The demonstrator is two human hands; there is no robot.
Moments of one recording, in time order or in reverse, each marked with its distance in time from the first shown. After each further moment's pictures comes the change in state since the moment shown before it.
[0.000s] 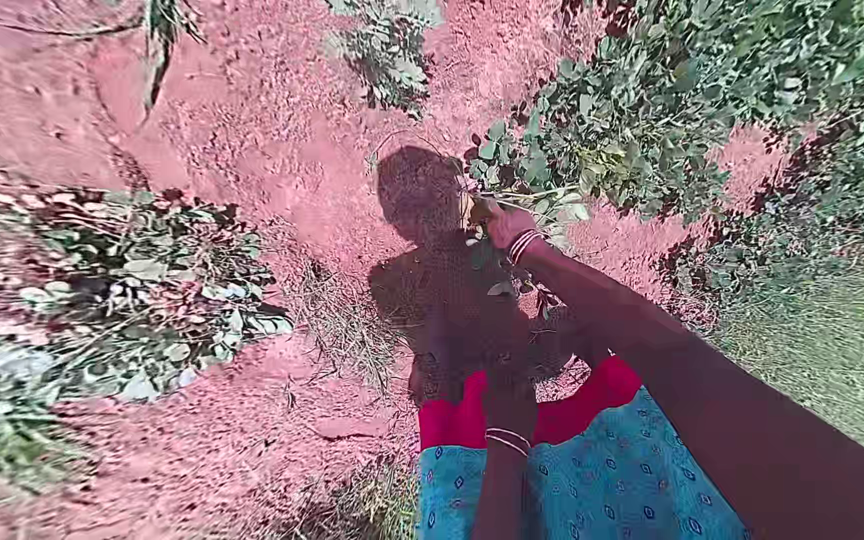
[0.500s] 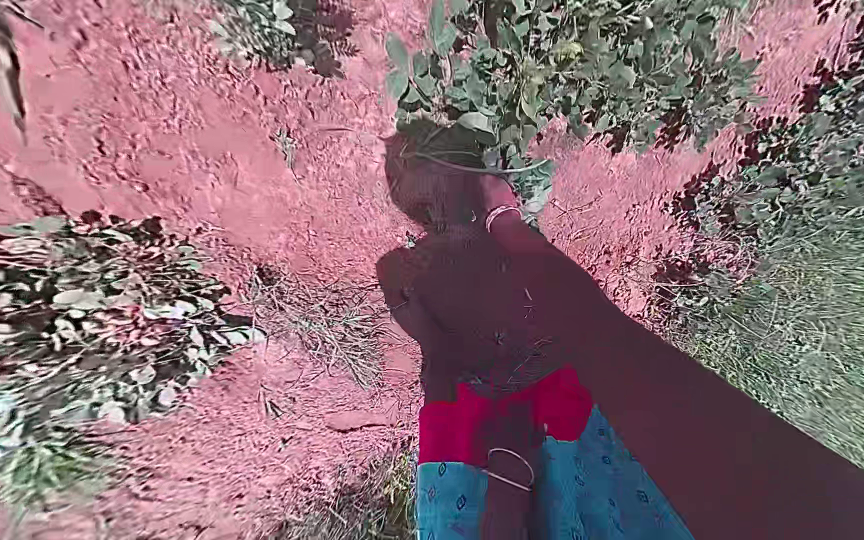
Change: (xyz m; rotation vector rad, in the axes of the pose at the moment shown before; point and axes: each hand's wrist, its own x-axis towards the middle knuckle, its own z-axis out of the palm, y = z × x) left_hand 0.007 0.012 0.094 0.237 -0.363 -0.088; right_hand 0.041 0.099 0.122 0.318 0.308 0.086
